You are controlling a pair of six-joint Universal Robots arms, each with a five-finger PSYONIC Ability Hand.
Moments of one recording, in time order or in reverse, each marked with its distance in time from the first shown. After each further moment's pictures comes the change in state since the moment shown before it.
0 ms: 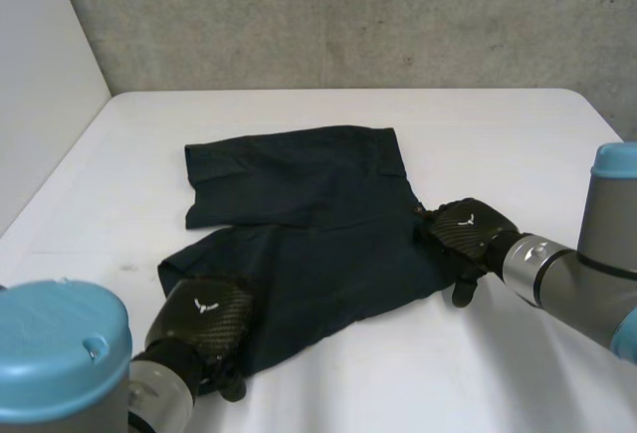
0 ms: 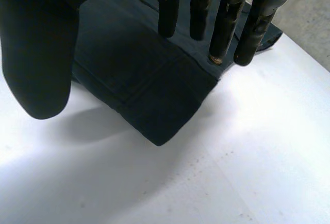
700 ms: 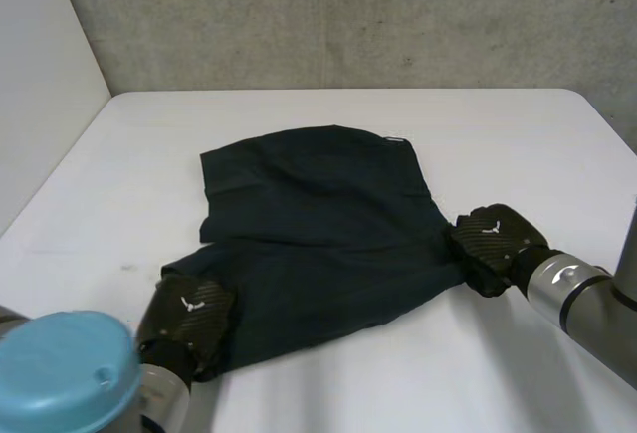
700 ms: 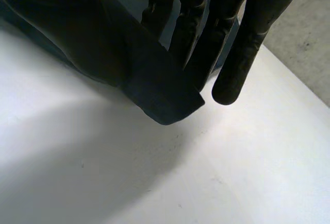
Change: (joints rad) left arm 0.027 -0.014 -0.091 0.201 -0.097 0.189; right arm -0.057 -0.188 0.228 -0.112 0.009 -0.010; left_hand 0.710 0.811 0.804 0.820 0.793; right_hand 0.618 0.806 0.790 0.830 0.791
